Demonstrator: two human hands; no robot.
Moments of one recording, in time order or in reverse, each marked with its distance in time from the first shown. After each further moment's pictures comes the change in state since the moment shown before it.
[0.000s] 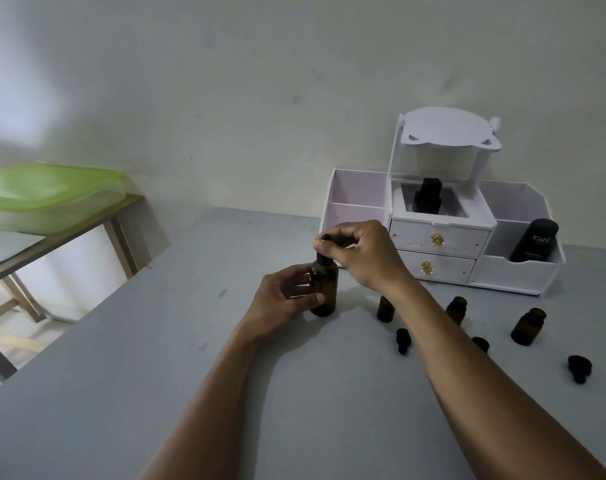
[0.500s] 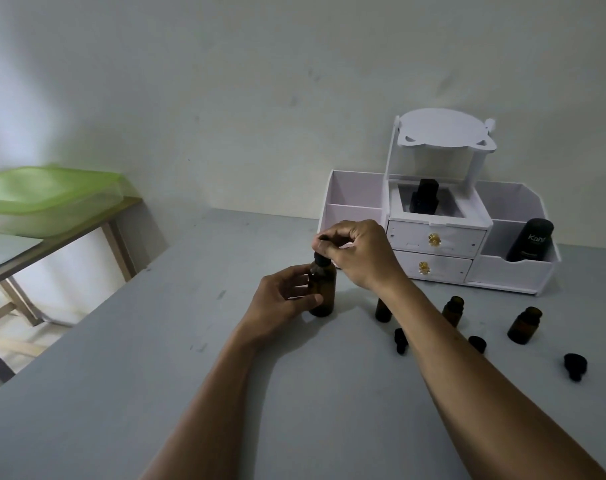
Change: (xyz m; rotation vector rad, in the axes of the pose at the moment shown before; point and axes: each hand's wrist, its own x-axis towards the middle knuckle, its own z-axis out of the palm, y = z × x) left_hand 0.000 0.001 0.001 -0.026 -0.005 0.000; right_hand 0.002 -0.002 0.003 -0.050 0.055 -0.020
